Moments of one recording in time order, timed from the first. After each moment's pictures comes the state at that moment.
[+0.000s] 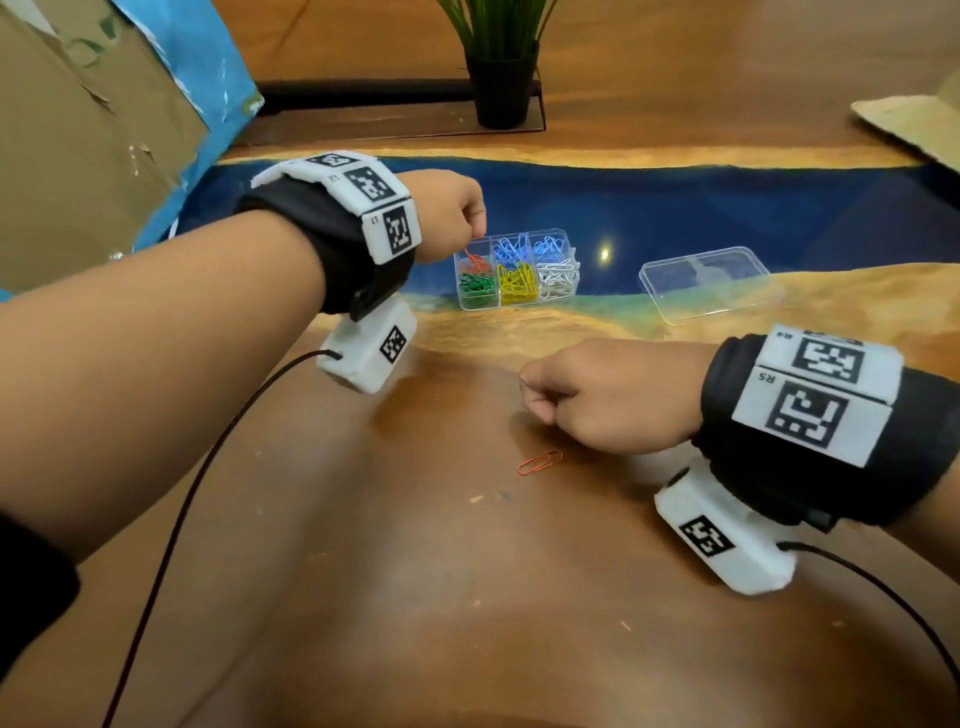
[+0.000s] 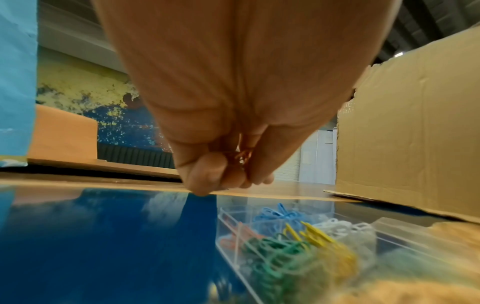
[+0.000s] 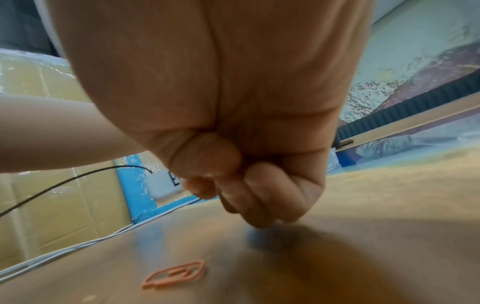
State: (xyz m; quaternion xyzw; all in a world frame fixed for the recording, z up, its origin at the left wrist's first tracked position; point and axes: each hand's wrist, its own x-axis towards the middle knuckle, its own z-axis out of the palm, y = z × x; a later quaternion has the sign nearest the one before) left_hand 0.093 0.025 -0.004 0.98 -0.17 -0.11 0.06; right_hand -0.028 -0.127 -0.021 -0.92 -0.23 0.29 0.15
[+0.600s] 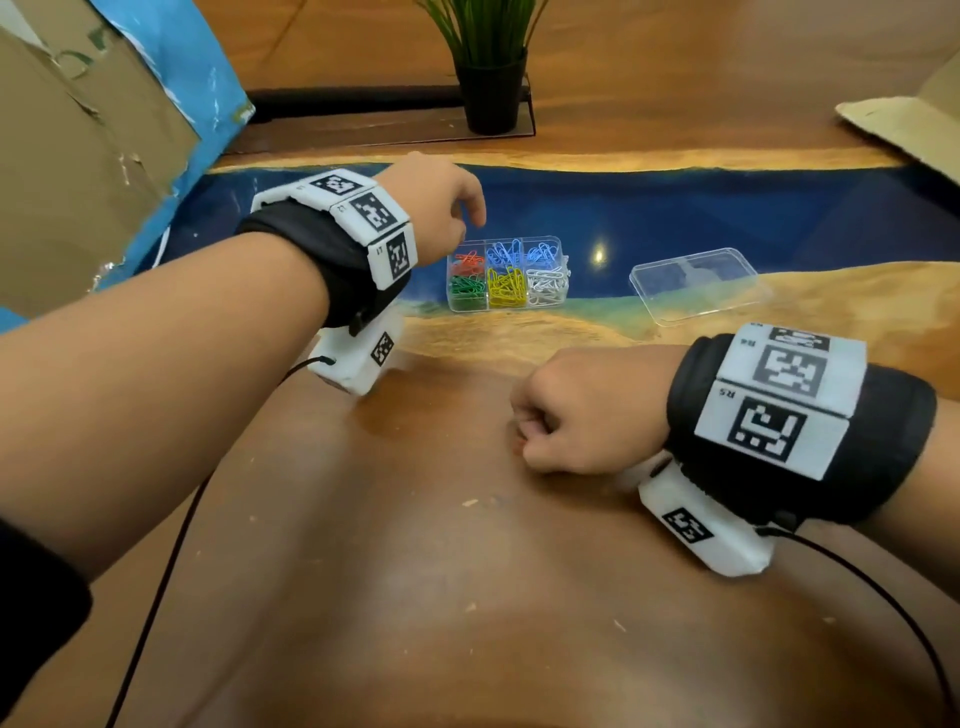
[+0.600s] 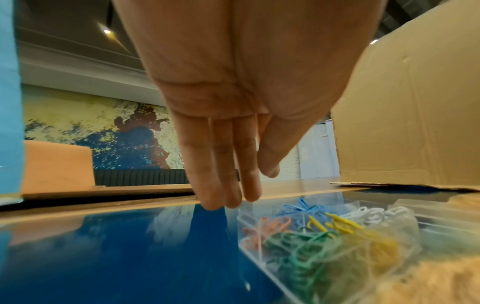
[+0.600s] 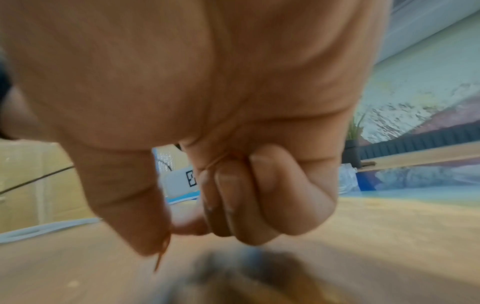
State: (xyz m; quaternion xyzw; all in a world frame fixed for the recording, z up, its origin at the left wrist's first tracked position) left_hand 0.096 0.028 -0.007 0.98 -0.19 -0.03 0.09; right_hand -0.033 -0.119 -0.018 -0.92 -0.27 0.29 0.06
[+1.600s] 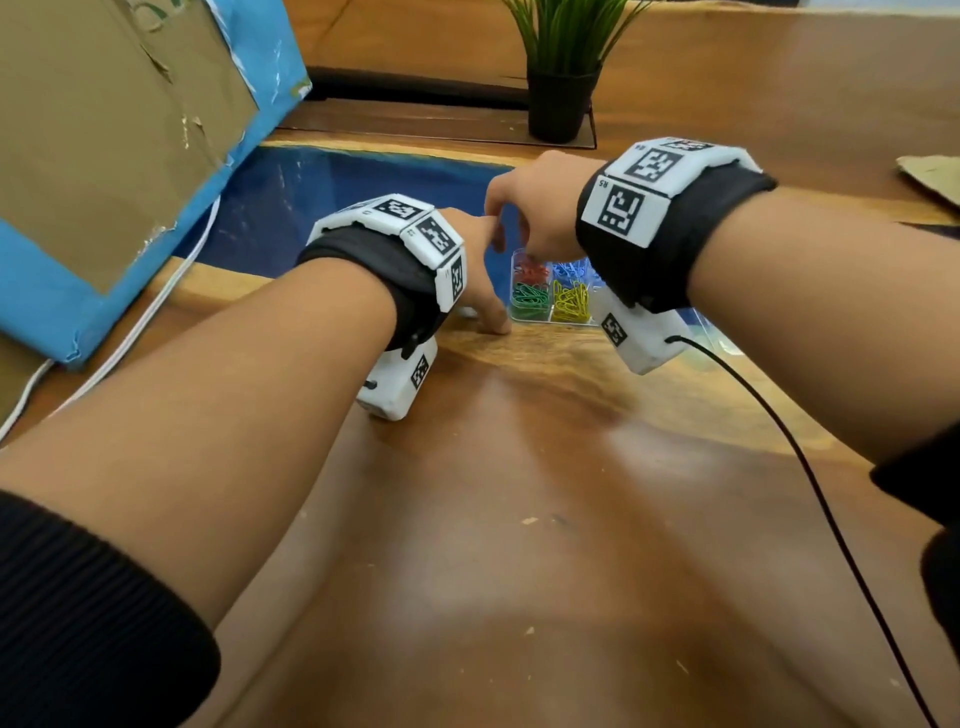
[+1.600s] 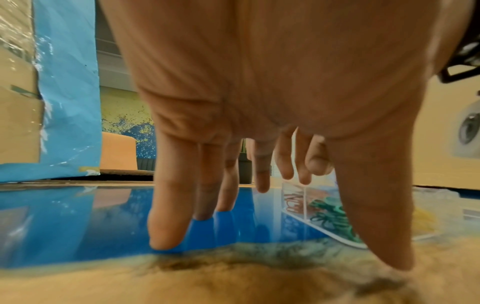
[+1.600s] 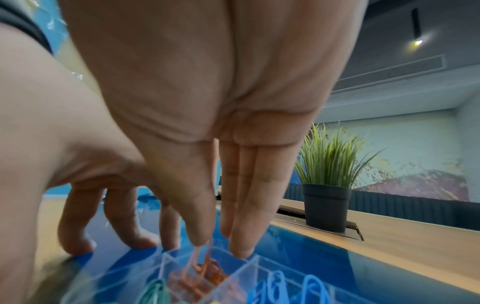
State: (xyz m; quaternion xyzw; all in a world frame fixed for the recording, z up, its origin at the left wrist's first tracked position) left_hand 0.093 0.061 -0.028 0.98 -0.12 -0.15 0.04; right_hand 0.105 -0.053 0.009 -0.97 -0.23 0.10 -0.05
